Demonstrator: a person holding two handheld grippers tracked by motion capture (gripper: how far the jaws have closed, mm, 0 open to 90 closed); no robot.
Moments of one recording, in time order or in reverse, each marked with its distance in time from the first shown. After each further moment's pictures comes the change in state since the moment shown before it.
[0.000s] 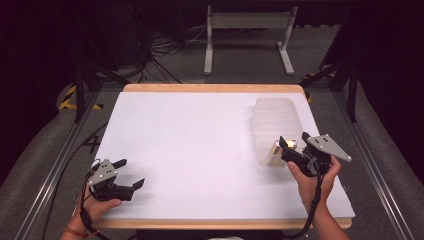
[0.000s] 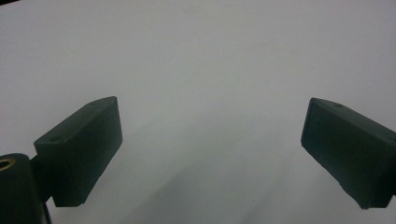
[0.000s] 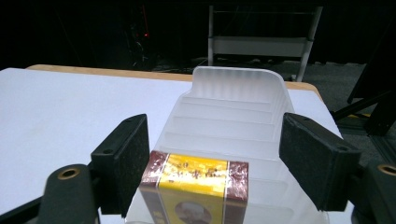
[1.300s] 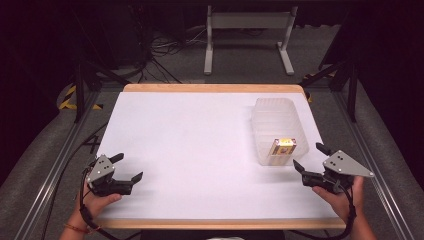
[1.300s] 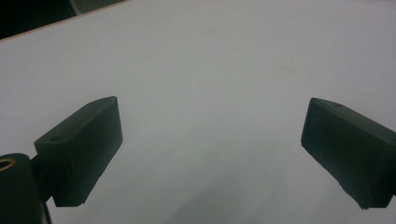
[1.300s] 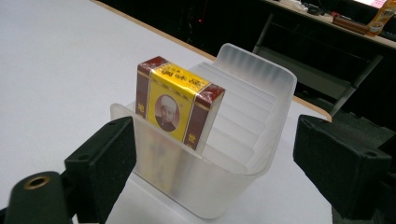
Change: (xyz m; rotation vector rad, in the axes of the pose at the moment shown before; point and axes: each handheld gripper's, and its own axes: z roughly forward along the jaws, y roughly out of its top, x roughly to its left) left arm 0.005 0.010 -0.002 -0.046 0.062 0.015; right arm -0.054 -0.030 -0.031 0.001 0.218 -0.360
